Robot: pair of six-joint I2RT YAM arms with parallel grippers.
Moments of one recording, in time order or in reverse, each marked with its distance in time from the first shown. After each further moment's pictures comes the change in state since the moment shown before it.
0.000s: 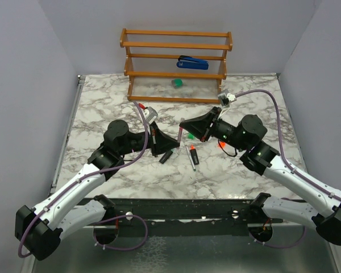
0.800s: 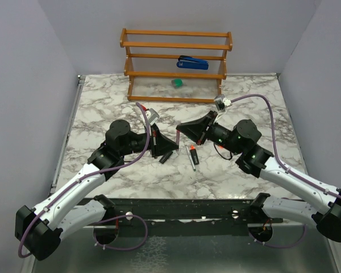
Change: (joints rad) left arm 0.002 0.001 0.008 -0.080 -0.007 0.025; right arm 0.047 0.025 -0.069 0.103 0.054 0.000
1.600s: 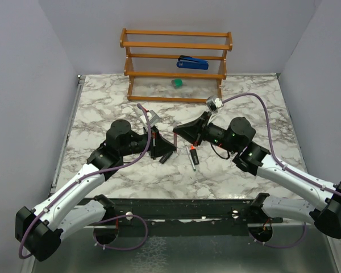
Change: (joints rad) left arm 0.014 -0.006 0.001 -0.076 -0.007 0.049; right arm 0.013 0.053 0.032 -0.060 -0.029 -0.095
